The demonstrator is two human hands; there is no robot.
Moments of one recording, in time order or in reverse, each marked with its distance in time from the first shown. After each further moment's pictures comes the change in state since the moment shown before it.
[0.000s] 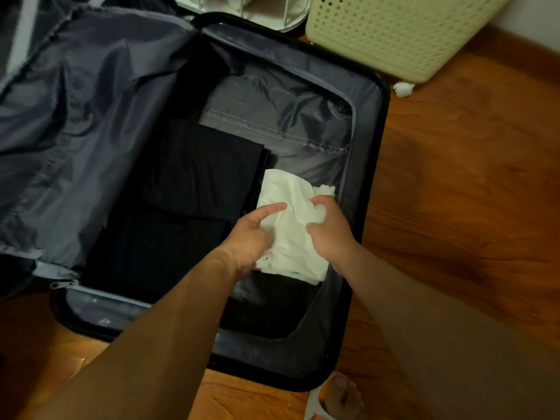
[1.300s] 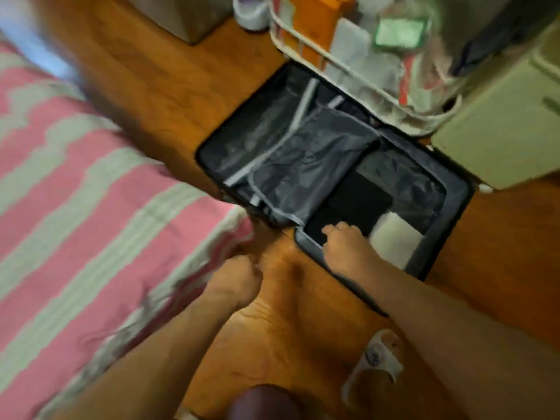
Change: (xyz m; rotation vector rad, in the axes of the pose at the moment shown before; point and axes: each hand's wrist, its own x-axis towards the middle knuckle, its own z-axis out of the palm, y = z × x) left_hand -0.515 0.004 -0.249 0.809 0.404 -0.116; right_hand -0.407 -0.323 0.086 -1.064 -0.349 -0.455
